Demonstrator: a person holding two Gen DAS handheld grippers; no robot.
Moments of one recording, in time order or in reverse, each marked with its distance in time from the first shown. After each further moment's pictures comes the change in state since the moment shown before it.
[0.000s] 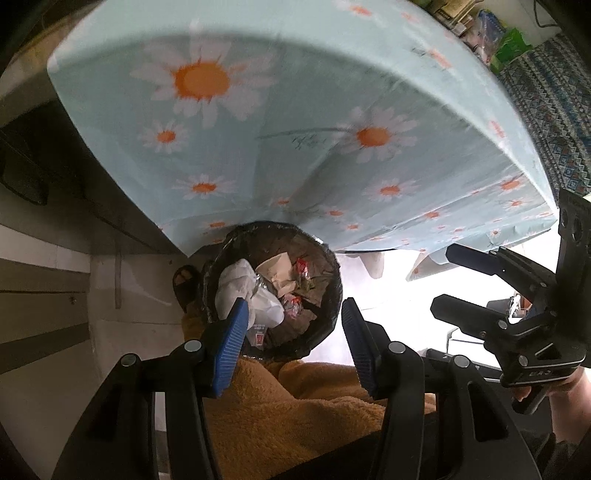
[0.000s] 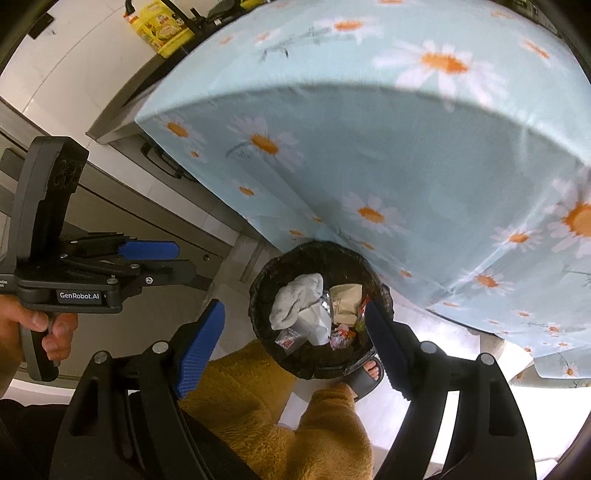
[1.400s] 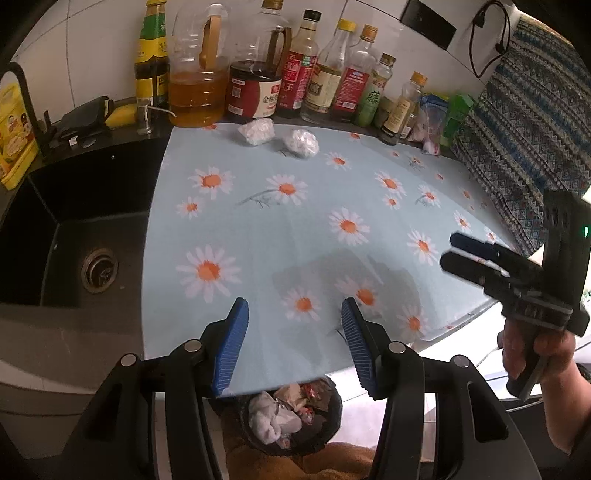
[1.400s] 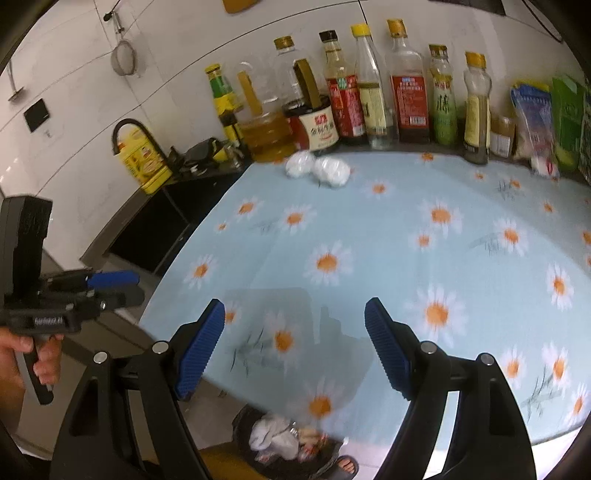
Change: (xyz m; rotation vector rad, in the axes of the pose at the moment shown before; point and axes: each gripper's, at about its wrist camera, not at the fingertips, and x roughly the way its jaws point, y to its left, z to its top) left arm -0.149 -0.036 0.138 0.196 -0.338 0.011; right arm -0.133 -0.026 0.152 0.040 -0.415 -0.131
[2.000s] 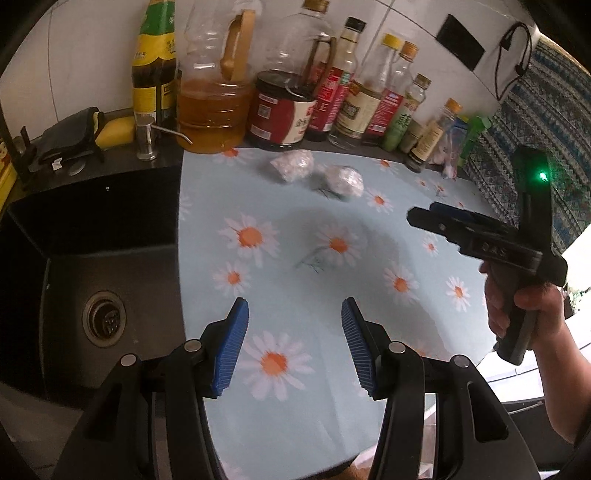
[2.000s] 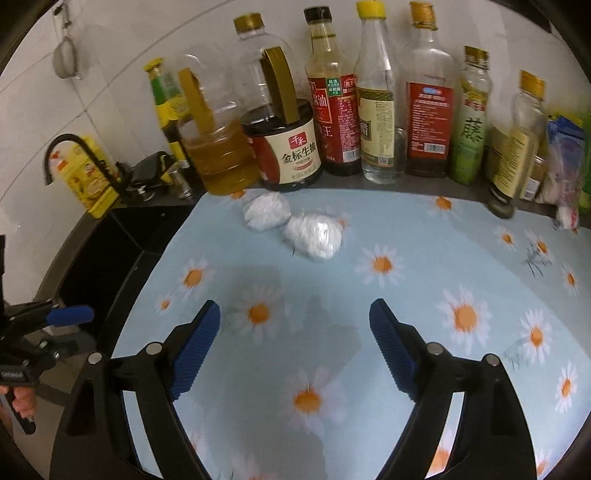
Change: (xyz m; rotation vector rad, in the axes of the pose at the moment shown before) left arm 0.038 0.080 0.078 0.013 0.010 -0.052; right arm 0.122 -0.013 0.112 0.019 0.057 -0.130
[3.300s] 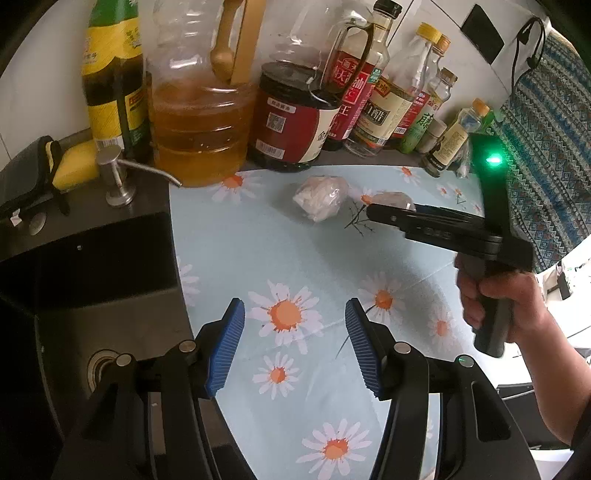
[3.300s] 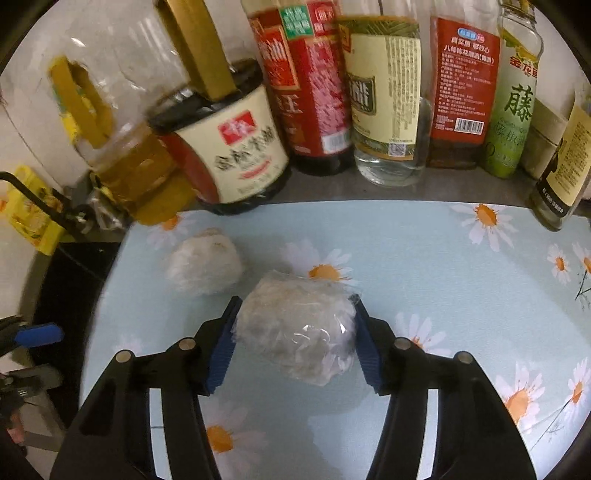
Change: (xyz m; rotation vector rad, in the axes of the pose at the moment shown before) left arm 0.061 0.038 0.080 0.084 0.081 -0.048; right arm 0.099 -0.019 0.051 0.124 0.054 -0.031
